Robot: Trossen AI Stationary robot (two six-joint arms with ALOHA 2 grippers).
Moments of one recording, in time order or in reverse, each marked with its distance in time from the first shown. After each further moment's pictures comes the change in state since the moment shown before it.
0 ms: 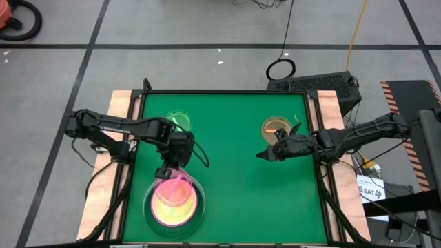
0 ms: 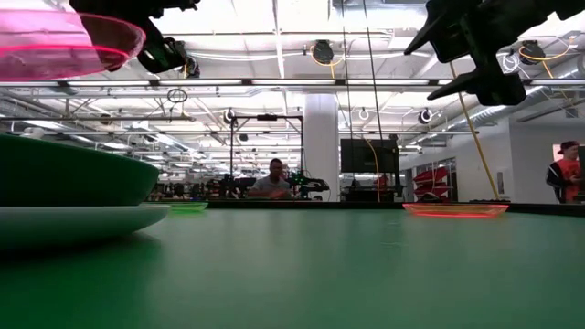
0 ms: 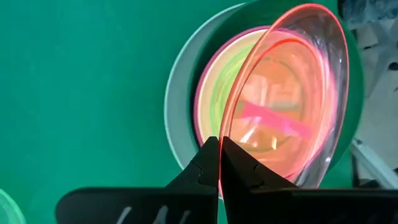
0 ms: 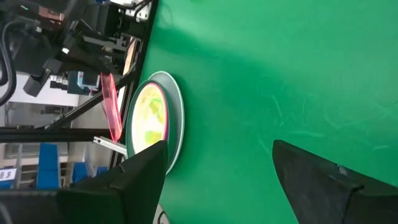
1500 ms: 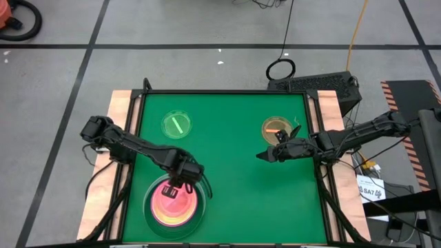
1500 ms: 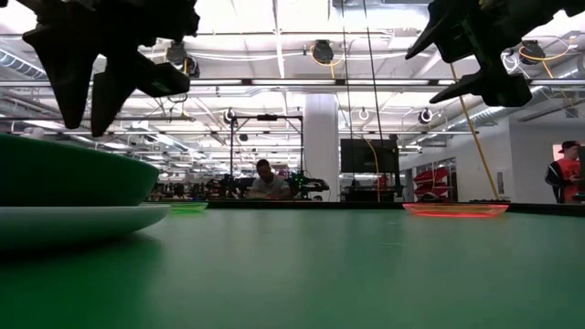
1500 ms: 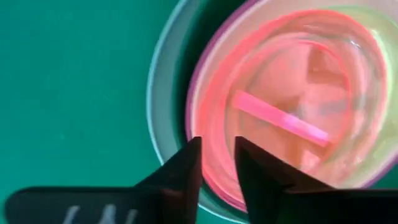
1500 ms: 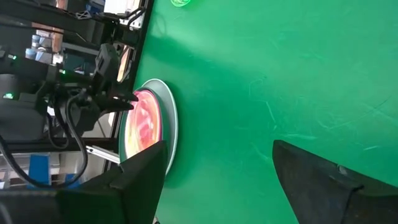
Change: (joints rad) left arm -0.224 0.238 -0.001 0.087 -0.193 -0.078; right arm 0.047 0.013 0.000 -0.014 0.089 0.036
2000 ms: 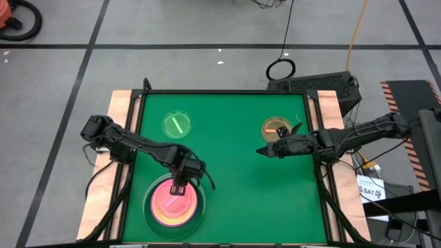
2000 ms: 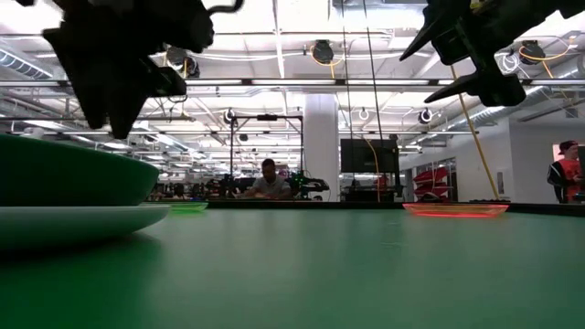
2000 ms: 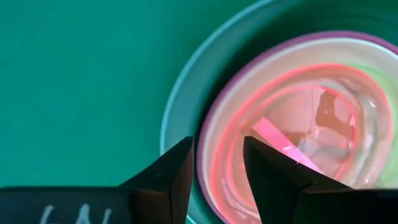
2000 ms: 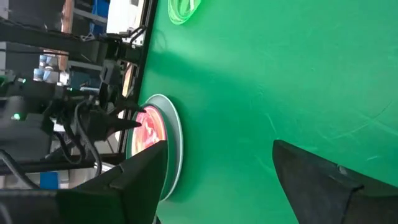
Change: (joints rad) left arm 0.027 -0.003 0.000 0.039 -0.030 -0.243; right arm -0.045 -0.017 0.000 0.002 -0.001 0.028
